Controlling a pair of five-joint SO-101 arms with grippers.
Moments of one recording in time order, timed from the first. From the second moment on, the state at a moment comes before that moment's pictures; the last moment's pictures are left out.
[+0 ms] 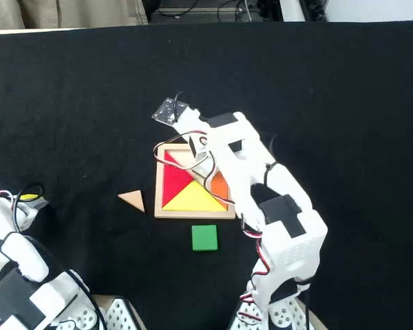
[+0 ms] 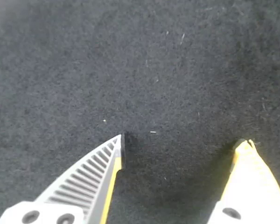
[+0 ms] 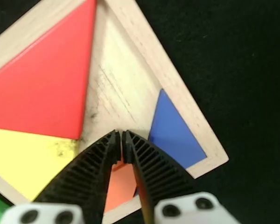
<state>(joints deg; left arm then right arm) -53.7 -13.9 54.3 45.7 6.6 -20.0 18.2 13.7 58.2 36.5</state>
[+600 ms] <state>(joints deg) -53.7 -13.9 54.3 45.7 6.6 -22.9 17.3 13.6 57.1 36.4</state>
